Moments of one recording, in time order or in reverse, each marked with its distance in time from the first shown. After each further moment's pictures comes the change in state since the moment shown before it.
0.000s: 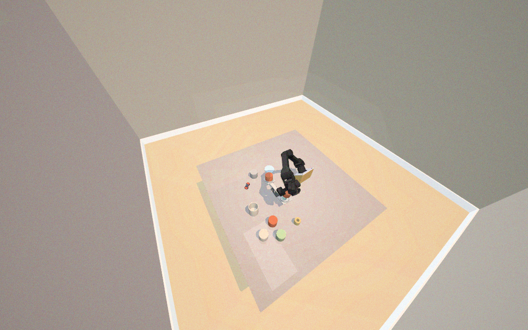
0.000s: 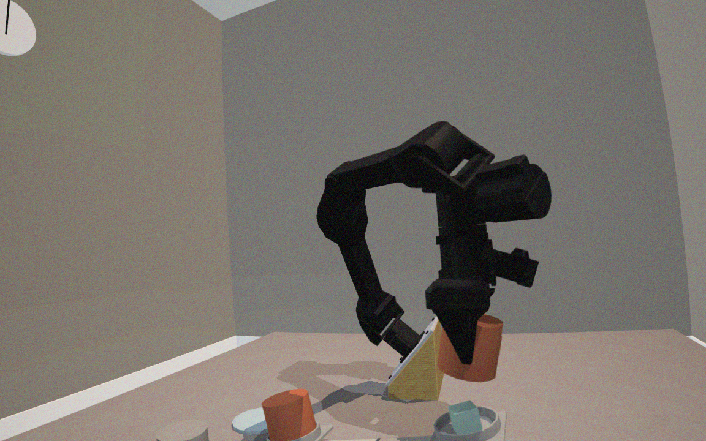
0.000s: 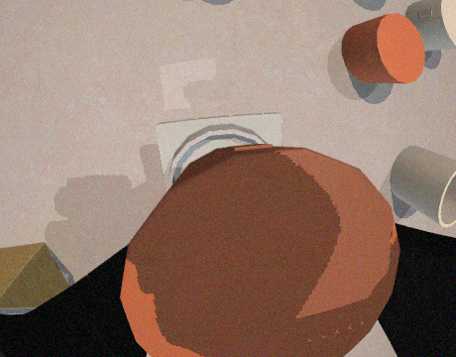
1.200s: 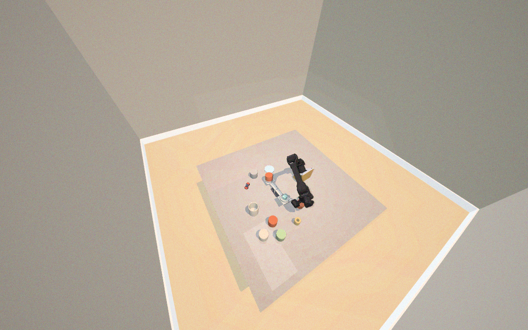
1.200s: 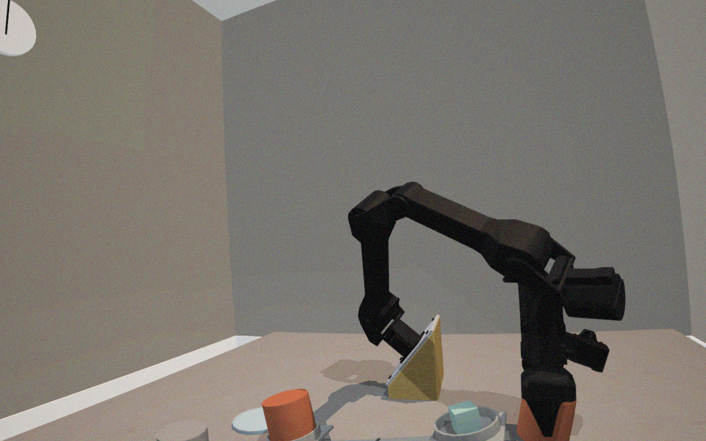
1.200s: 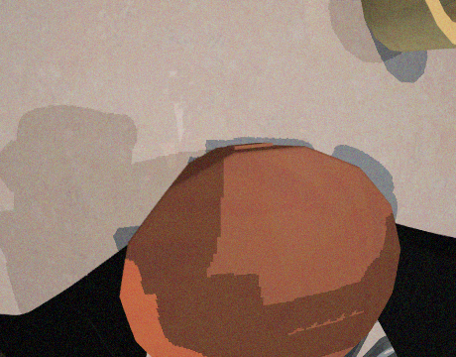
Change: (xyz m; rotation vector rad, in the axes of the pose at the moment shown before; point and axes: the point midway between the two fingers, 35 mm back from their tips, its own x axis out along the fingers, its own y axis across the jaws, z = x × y) arm 0.128 0.098 0.089 0.007 -0.009 0.007
